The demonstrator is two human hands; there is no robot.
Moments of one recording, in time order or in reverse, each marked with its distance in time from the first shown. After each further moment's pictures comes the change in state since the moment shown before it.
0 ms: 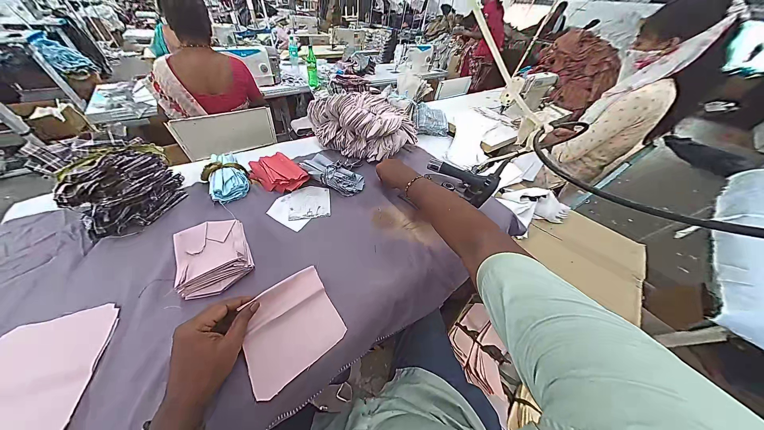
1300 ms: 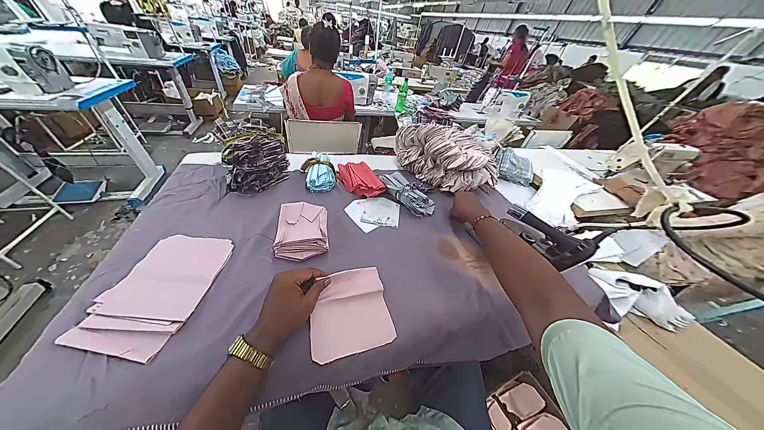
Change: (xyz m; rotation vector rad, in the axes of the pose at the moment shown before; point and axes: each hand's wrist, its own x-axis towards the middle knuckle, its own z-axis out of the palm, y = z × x) left_hand 0.000 -0.007 -0.003 0.061 -0.022 -0.025; right_hand 0.009 -0.016 -0.007 0.184 -0.057 0.368
